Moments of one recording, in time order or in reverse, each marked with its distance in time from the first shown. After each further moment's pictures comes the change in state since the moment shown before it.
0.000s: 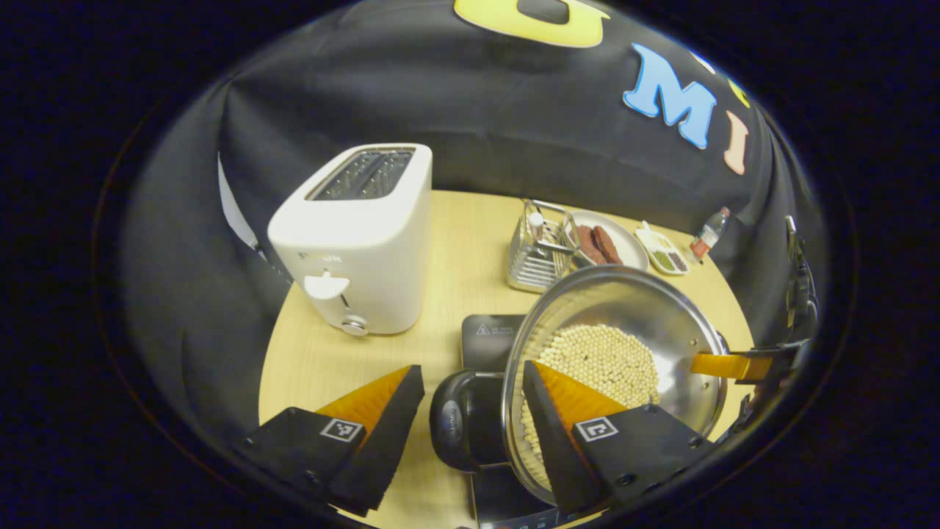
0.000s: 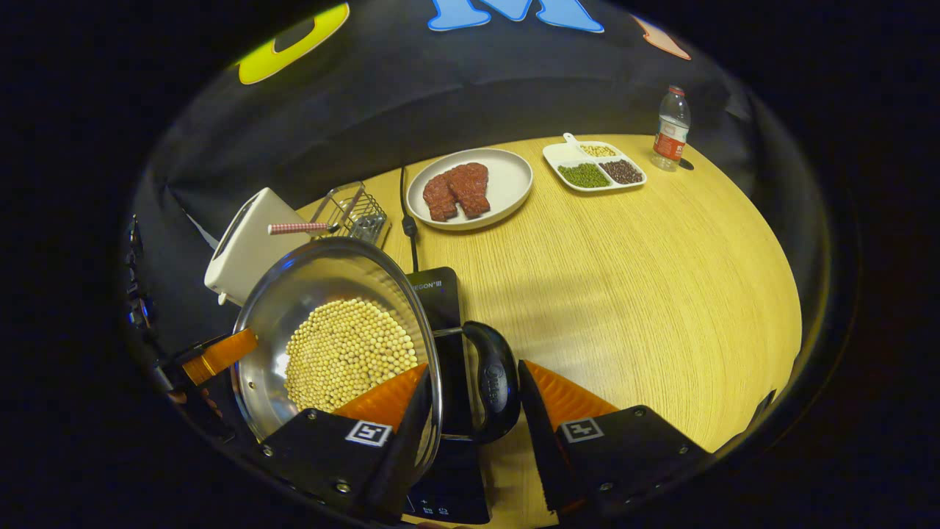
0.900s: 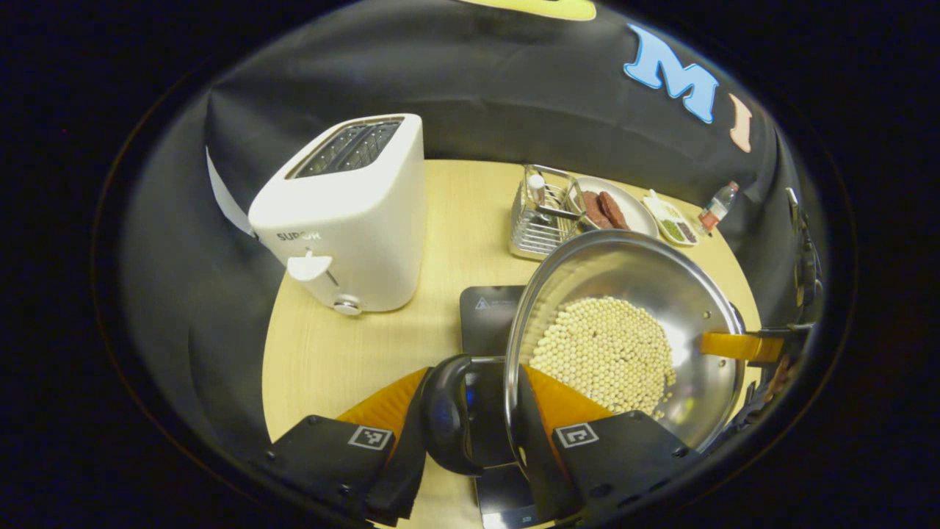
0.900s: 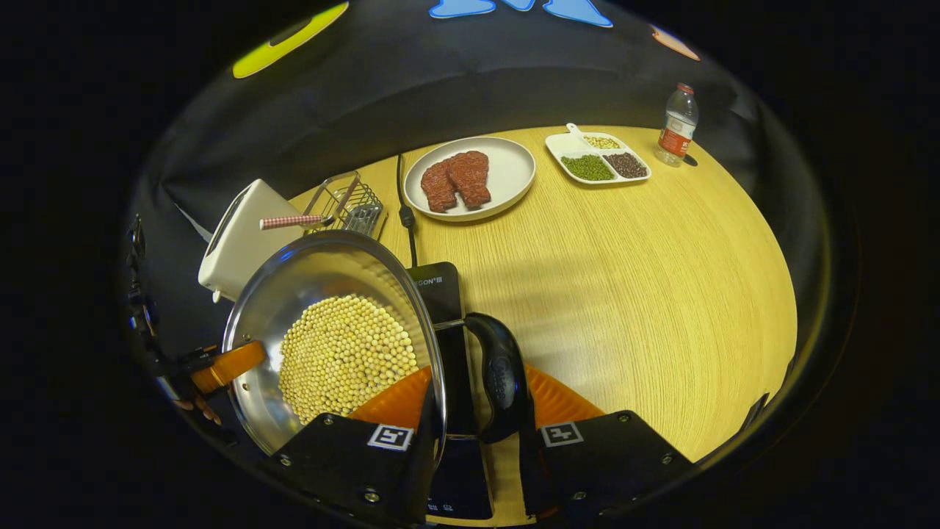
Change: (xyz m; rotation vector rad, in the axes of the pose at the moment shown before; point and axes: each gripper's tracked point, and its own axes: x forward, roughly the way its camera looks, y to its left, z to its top) left arm 0.020 -0.003 -0.035 0.046 0.181 0.000; right arm 0.020 0.005 -0.011 0.005 0.100 -0.040
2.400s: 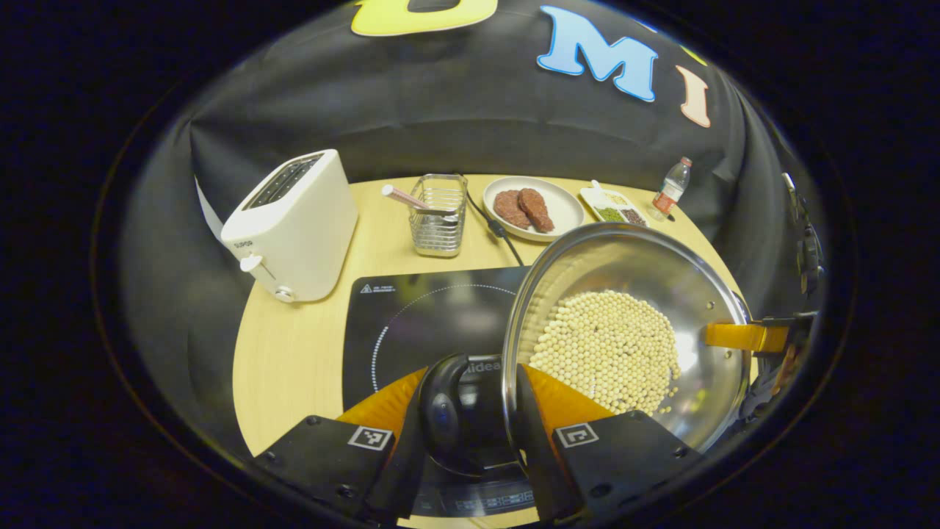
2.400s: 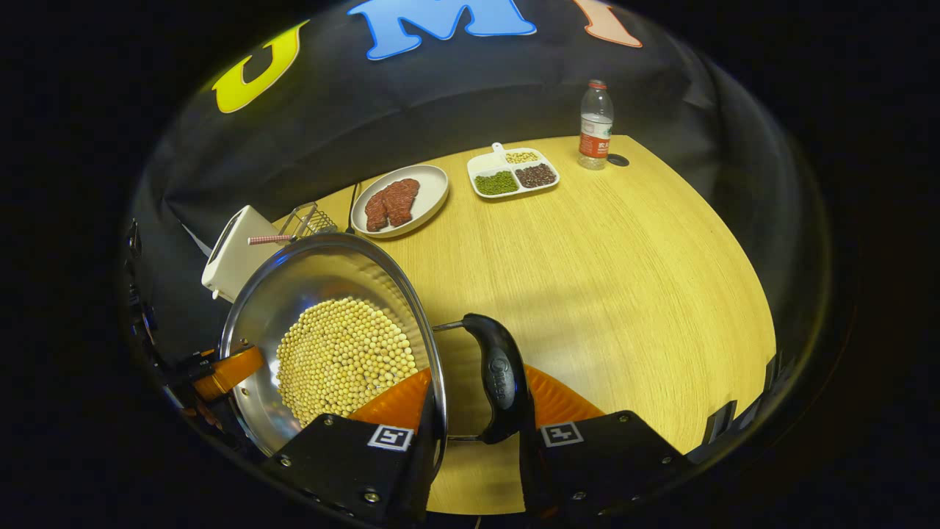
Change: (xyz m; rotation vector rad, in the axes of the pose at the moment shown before) left arm -0.043 -0.138 -0.028 0.074 -0.076 0.002; right arm -0.036 -0.066 0.005 0.034 -0.051 -0.001
